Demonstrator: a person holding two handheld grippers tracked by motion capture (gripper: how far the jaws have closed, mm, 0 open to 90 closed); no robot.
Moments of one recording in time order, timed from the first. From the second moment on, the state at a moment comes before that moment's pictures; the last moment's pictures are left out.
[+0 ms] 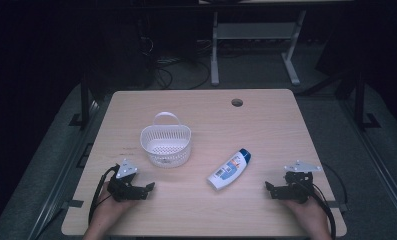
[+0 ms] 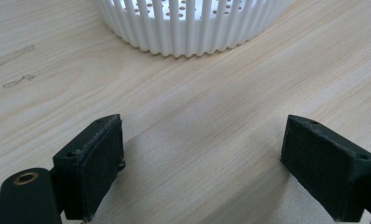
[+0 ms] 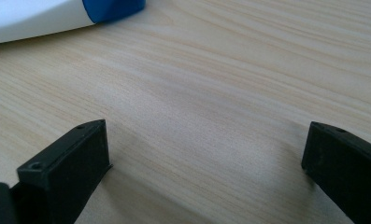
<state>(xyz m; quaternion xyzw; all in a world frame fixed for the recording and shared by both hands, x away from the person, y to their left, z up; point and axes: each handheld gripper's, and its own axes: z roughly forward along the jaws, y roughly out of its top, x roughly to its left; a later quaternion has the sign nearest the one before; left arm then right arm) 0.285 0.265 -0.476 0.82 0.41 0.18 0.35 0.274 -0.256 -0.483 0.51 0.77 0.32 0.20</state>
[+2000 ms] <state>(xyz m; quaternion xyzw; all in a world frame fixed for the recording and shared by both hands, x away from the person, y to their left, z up) 0.285 0.265 -0.476 0.82 0.41 0.18 0.35 0.302 -0.212 -0.424 0.43 0.83 0.36 0.06</state>
